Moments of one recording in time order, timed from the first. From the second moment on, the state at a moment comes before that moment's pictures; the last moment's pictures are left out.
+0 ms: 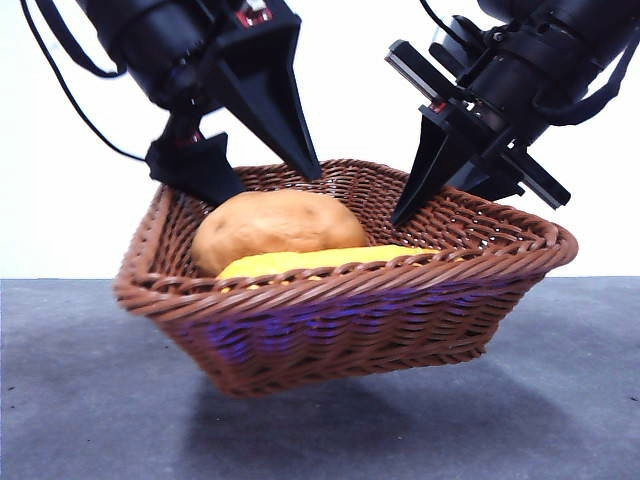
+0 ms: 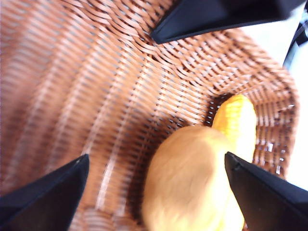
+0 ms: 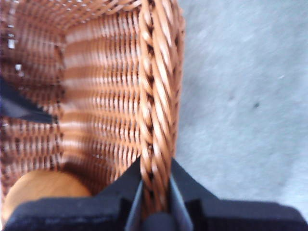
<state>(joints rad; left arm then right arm) -0.61 1.52 1.20 -0.72 0.42 0.16 0.47 1.44 0.94 -0.36 -0.41 0.33</state>
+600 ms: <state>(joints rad) -0.34 1.46 1.43 -0.65 0.13 -0.15 0.19 1.16 0.94 -0.43 -0.40 0.32</state>
